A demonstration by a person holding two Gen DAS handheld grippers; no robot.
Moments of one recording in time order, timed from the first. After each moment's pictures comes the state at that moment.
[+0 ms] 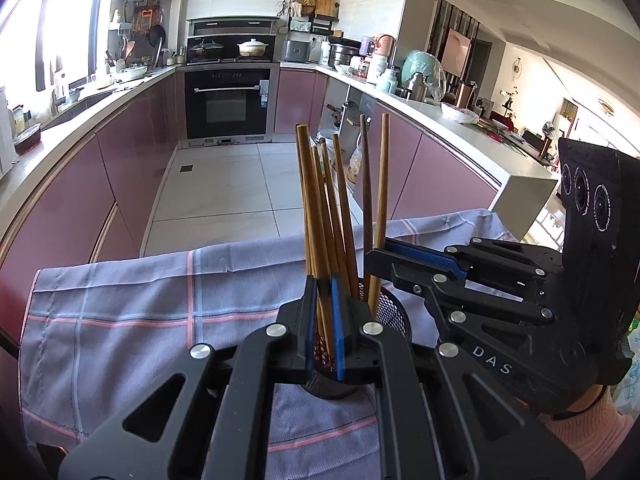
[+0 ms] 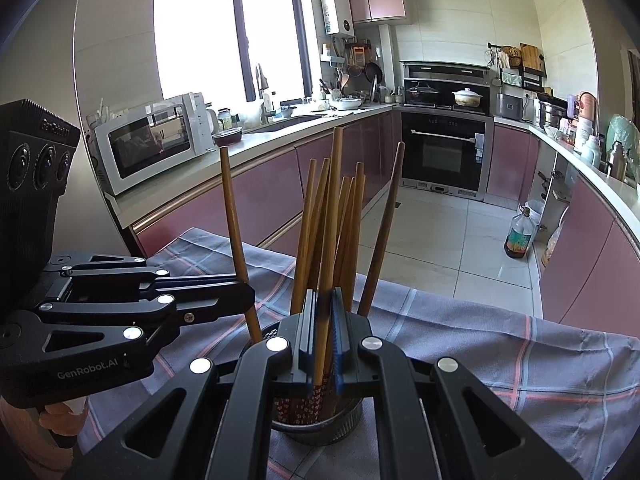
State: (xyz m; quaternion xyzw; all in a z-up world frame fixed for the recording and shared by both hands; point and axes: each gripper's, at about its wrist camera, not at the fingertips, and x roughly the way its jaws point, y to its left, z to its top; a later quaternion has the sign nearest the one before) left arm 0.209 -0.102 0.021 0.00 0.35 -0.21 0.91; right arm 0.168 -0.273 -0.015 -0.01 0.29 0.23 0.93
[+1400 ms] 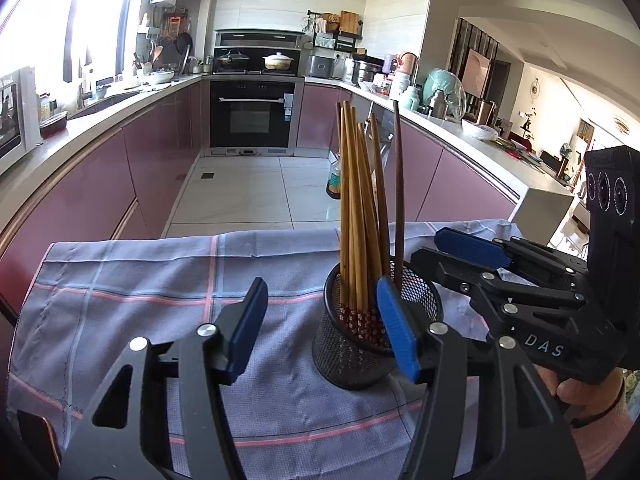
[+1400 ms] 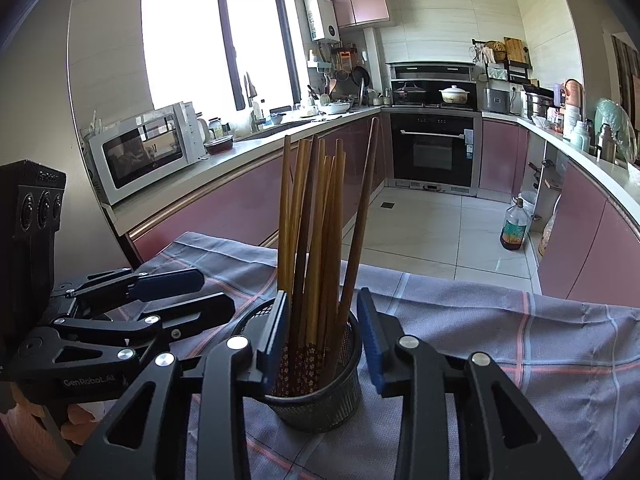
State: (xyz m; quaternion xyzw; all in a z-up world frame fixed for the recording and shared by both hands) left arm 0.195 -0.078 -0.019 -0.02 0.31 -0.17 0.93; right arm 0.152 -0.294 -0.031 0.02 0.28 0.22 0.94
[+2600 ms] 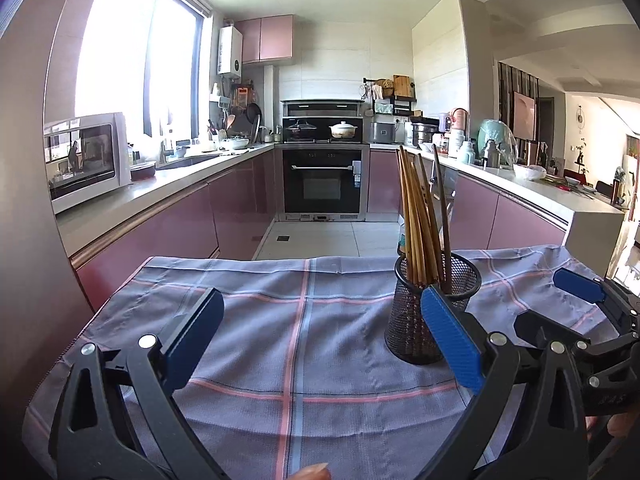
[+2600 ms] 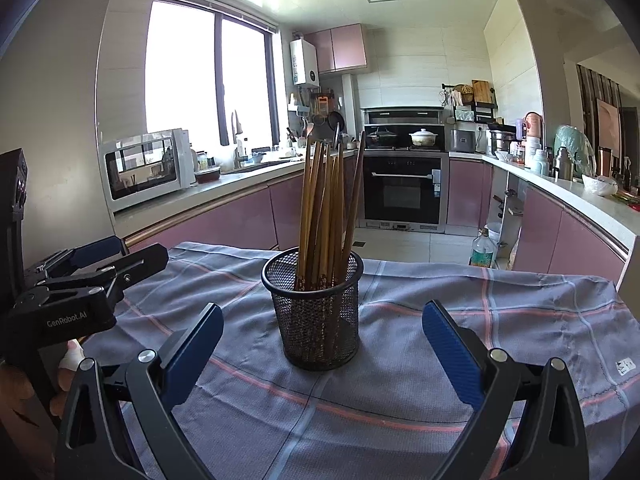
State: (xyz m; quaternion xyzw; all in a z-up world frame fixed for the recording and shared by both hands) left arm 0.069 -0.043 -0.016 0.01 0.18 -0.03 0.98; right arm 0.051 -0.298 -0.062 0.02 0.19 0.16 0.97
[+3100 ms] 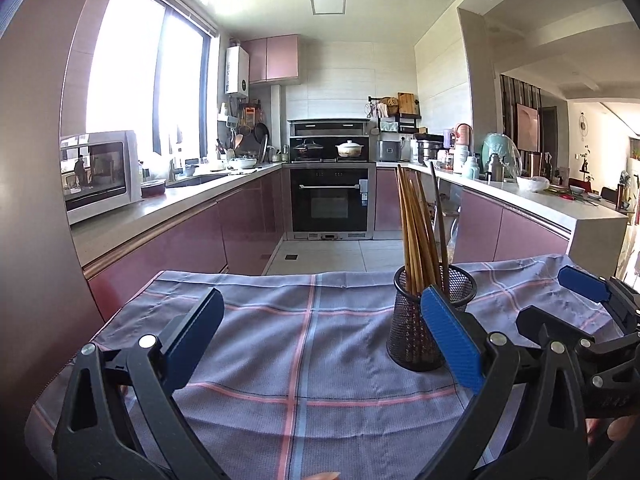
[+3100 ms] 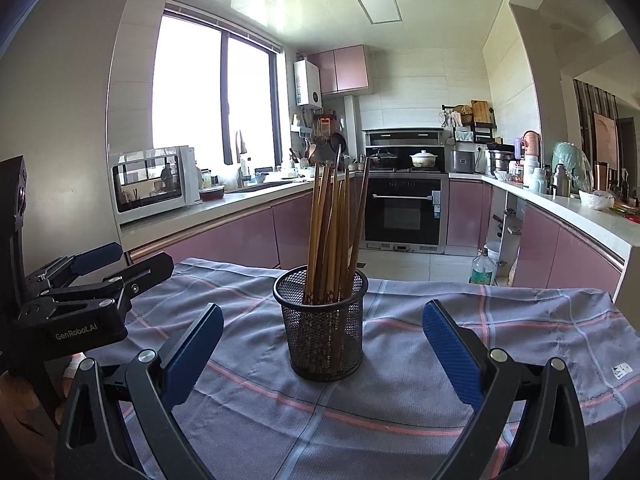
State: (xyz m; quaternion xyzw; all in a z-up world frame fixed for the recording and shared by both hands) left arm 0.048 -0.045 -0.008 0.01 0.14 -0.02 0.99; right arm 0.038 -0.295 -0.059 0.02 0.15 0.16 0.98
